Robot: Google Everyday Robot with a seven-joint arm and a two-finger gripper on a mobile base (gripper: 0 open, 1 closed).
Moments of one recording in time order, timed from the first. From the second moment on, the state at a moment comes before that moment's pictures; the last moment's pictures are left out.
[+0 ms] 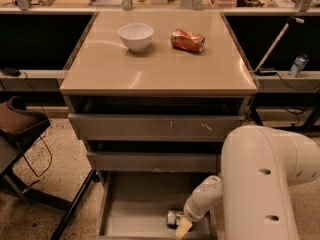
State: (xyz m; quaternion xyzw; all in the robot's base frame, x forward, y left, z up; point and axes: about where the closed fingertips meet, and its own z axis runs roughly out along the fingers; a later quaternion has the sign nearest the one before) arm 0.449 -0.117 0.236 -0.48 0.87 0.11 0.06
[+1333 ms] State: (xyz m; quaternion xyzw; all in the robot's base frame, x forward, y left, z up) arm 0.458 -0.098 0.182 -0.44 0.87 0.19 0.08
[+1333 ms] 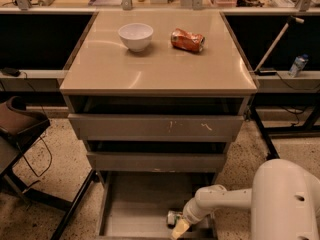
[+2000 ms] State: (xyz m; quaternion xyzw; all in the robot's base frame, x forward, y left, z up) arm 0.468 -0.084 0.174 -0.45 0.86 0.21 0.11
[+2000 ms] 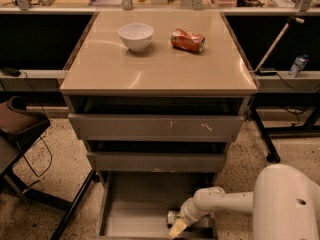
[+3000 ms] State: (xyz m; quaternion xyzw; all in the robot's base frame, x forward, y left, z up) arm 0.477 -0.075 0.148 -0.46 0.86 0.19 0.09
